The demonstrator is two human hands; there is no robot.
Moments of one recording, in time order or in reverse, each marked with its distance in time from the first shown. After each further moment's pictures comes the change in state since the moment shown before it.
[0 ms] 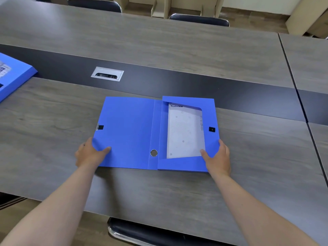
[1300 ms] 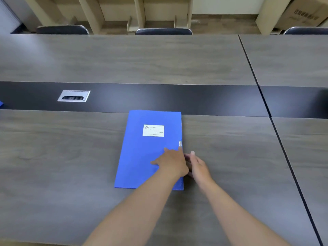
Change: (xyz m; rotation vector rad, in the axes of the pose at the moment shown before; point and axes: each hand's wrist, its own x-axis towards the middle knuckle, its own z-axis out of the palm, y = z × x) left_hand -0.255 0.285 0.148 0.702 -0.534 0.570; right_hand 0.036 0.043 -0.045 0.684 -0.412 0.161
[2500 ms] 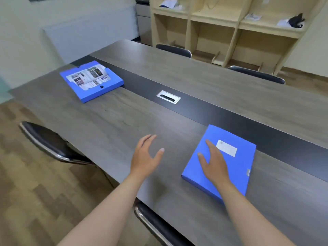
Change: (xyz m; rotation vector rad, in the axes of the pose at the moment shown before) left_hand -0.137 -0.305 0.040 -0.866 1.067 -0.105; right_hand -0.082 -0.067 0.165 -0.895 -0.149 -0.759
